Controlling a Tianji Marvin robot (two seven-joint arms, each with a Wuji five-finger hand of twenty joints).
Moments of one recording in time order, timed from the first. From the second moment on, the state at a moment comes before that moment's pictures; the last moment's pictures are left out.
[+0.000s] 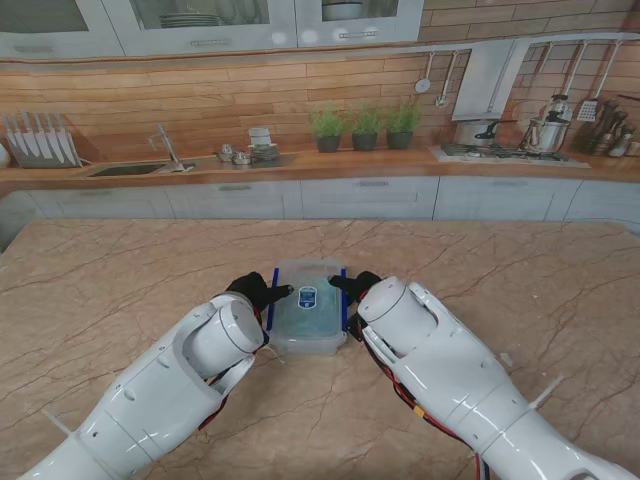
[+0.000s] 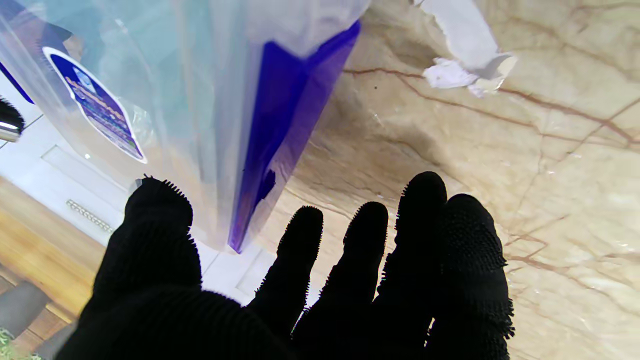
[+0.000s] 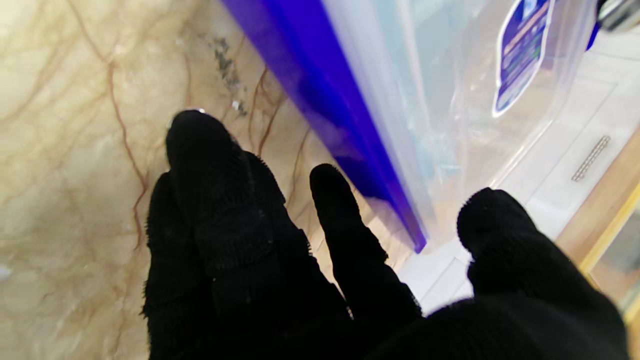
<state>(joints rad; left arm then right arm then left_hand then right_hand) 1.20 -1.24 -0.87 -1.41 0.30 0.77 0.06 -1.13 -1.31 0.89 -1.30 -0.05 0.80 -0.05 0.81 -0.14 0.00 -0.05 0.41 0.34 0.59 0.42 0.55 0.45 0.51 0.47 0.58 0.52 0.89 0.65 0.35 0.49 1.34 0.77 0.52 -0.16 0.35 -0.01 0.75 0.29 0.33 0.51 0.89 0.51 0.74 0.35 1.06 0.37 1.02 0.52 0.42 0.42 1.35 0.53</state>
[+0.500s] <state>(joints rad) 1.38 -1.24 -1.09 -1.52 0.32 0.64 0.13 -1.29 -1.25 1.07 -1.46 -0.24 0.77 -0.10 0.75 -0.15 0.00 -0.05 0.35 0.31 0.46 0.38 0.36 0.42 0.38 0.39 0.37 0.54 0.71 0.61 0.12 0.47 1.21 0.71 0.40 -0.19 0.38 -0.01 0.62 0.19 0.26 0.56 0.66 0.47 0.64 0.33 0.74 0.38 0.81 0.54 0.23 0.40 1.15 0.60</state>
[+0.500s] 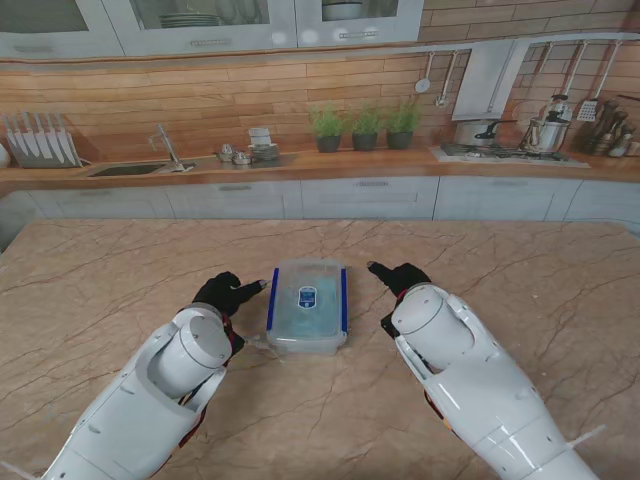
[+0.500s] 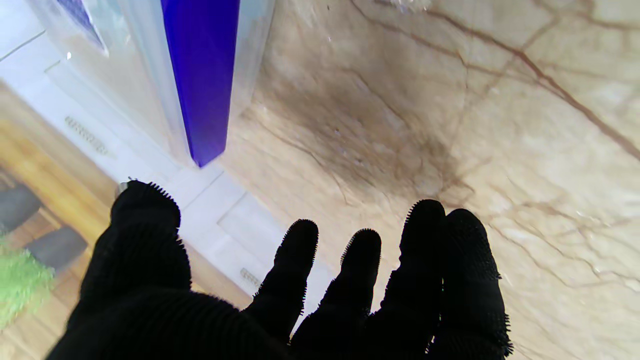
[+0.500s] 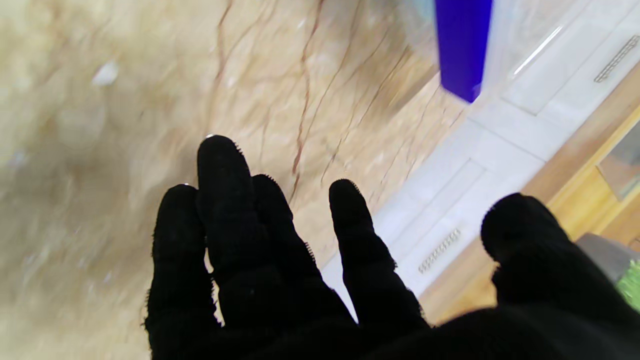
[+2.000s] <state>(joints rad) 1.84 -1.12 -1.45 -1.79 0.40 -0.49 0.04 -1.77 -1.14 1.33 -1.73 -0.40 -0.56 -0.15 0.65 -0.45 0.31 -0.04 0.31 0.24 0.29 0.42 0.36 0.33 0.14 0.34 0.27 0.35 0.20 0.44 0.09 0.35 0.30 0.53 0.32 -0.59 0.63 -0.04 0.35 -0.10 0.44 0.53 0.56 0.16 0.37 0.30 0.60 0.15 0.27 0.46 0.28 0.28 0.59 0.73</state>
